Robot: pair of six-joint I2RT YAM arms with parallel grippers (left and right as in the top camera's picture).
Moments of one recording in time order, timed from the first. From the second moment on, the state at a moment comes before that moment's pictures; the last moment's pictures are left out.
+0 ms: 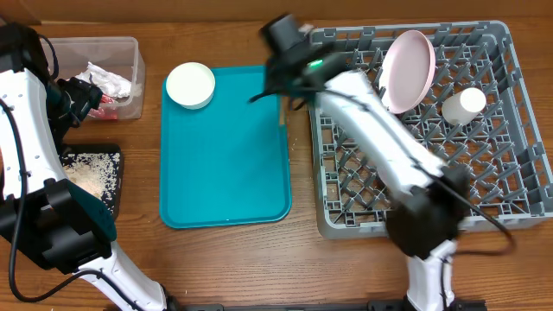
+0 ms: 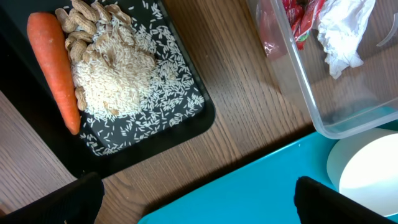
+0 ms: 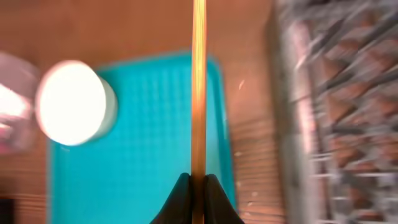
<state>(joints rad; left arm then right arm) 0.41 2.01 2.02 -1.43 -0.04 -0.73 0.56 2.09 2.10 -1.01 0.12 0.61</state>
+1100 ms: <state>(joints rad) 0.41 2.01 2.02 -1.43 -0.04 -0.73 0.25 1.95 2.09 -1.09 -0.08 0.09</state>
